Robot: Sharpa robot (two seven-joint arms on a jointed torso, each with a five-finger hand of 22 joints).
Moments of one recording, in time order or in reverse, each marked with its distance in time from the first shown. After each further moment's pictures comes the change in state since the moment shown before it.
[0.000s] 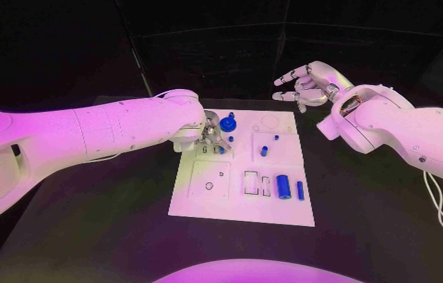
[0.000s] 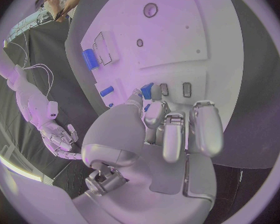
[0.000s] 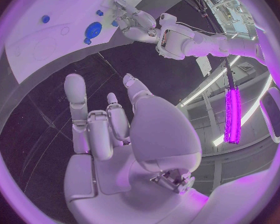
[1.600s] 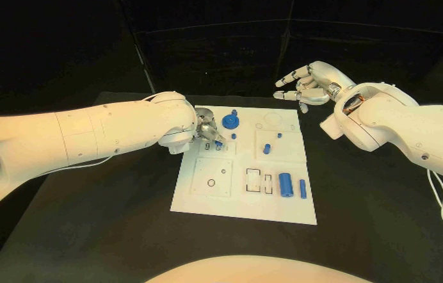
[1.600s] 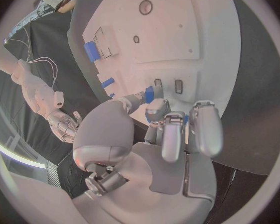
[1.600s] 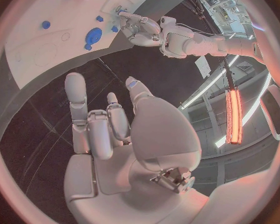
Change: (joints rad) left arm -0.019 -0.101 -0.001 0.091 -0.003 -0.155 0.055; left_hand -0.091 -0.170 0.696 -0.086 0.043 -0.037 -0.001 0.047 0.085 -0.031 -0.005 -0.097 -0.106 0.004 -0.011 0.000 0.000 0.000 -0.002 -0.002 0.003 0.011; right arm 0.000 0.009 0.000 -0.020 0.000 0.058 0.002; right_hand -0.028 0.020 -0.036 0.048 0.066 0.000 0.000 0.016 -0.005 0.004 -0.004 0.000 -0.002 0.000 0.000 -0.011 0.000 0.000 0.000 0.000 -0.018 -0.019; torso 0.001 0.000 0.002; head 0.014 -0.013
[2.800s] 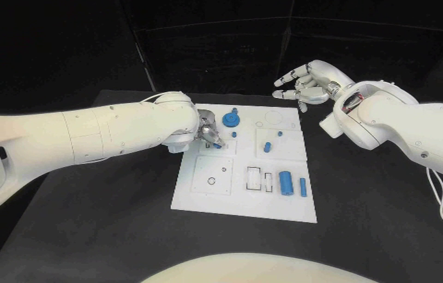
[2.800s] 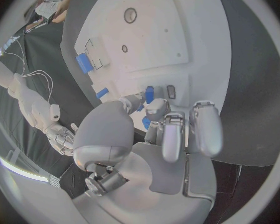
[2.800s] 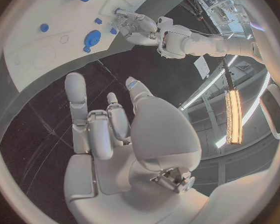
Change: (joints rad) left arm -0.014 0.017 0.002 -0.018 -0.090 0.067 -0.015; left_hand 0.003 0.003 0.001 -0.001 -0.001 -0.003 0.003 -0.001 0.002 0.002 -0.002 0.000 -0.001 0.000 0.000 0.000 0.000 0.000 0.000 0.000 0.000 0.002; right arm 0.000 0.010 0.000 -0.007 0.000 0.019 0.003; right_hand 0.000 0.000 0.000 0.005 0.007 0.000 0.000 0.000 0.000 0.000 0.000 0.000 -0.001 0.004 -0.004 0.000 0.000 0.000 0.000 0.000 0.000 -0.002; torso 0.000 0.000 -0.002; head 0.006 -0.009
